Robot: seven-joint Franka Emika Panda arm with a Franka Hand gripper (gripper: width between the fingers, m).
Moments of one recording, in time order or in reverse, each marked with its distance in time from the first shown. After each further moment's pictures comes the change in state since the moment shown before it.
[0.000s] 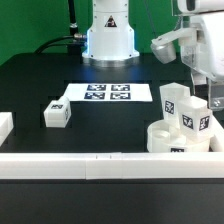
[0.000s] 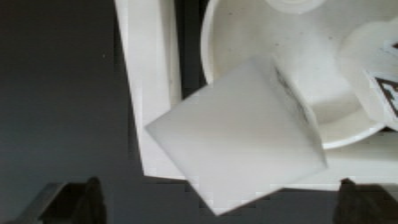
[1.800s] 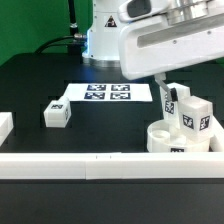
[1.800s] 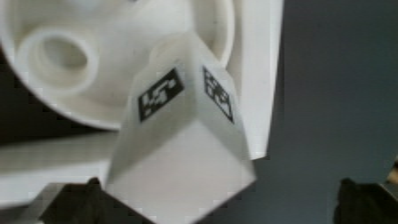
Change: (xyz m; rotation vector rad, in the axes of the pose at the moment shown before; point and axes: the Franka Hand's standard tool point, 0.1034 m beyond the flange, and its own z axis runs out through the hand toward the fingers) arm -0.007 -0.001 -0.015 0.085 0.147 1.553
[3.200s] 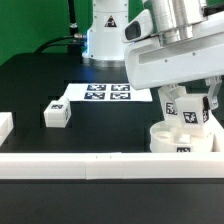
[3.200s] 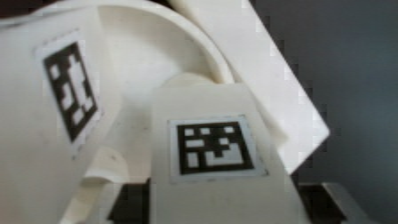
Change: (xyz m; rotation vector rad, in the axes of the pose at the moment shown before) arm -0.020 0.011 0.026 0.037 0.128 0.900
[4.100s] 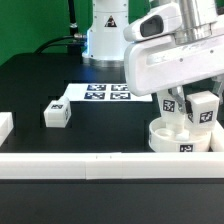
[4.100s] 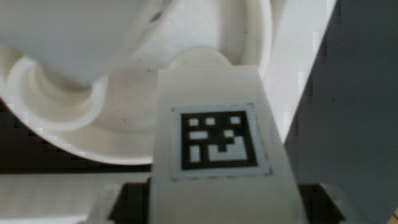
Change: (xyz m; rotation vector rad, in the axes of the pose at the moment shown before) arm -0.012 -0.001 0.002 -0.038 -0.137 -0.958
